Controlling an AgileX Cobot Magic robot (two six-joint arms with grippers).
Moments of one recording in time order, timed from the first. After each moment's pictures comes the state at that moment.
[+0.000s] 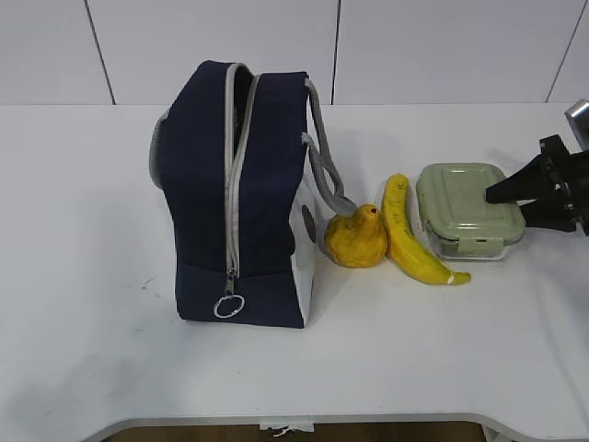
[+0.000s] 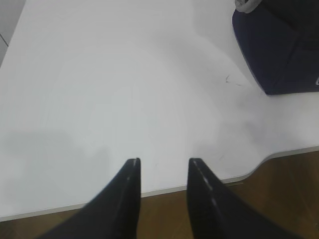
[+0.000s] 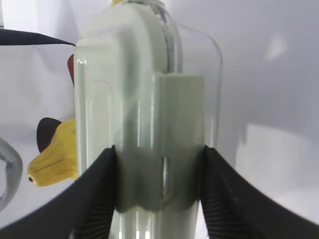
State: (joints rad) left arm -0.04 0.01 -0.53 -0.05 1.12 0.08; right arm -0.40 2.11 -1.35 1.10 1.15 -0.81
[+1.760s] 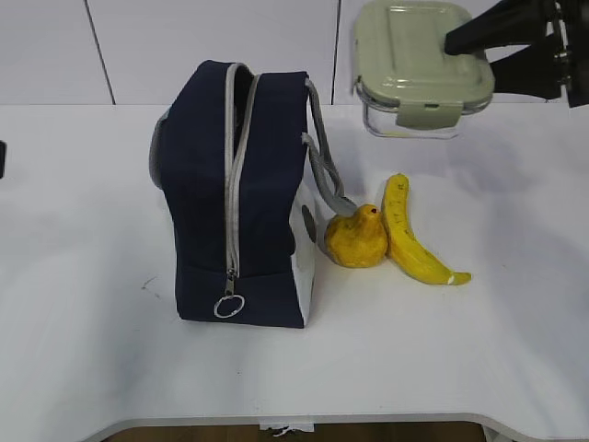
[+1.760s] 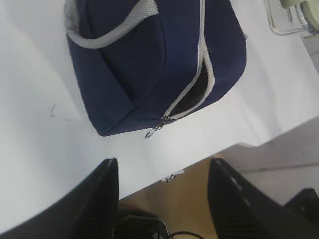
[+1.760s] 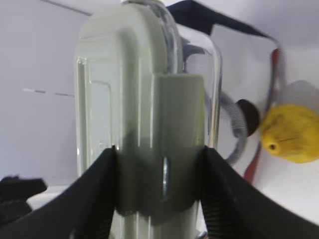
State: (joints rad) left arm -0.04 0.98 -0.91 -0.74 1.01 0.32; right arm -0.16 1.65 -1.35 1.17 1.21 -0.51
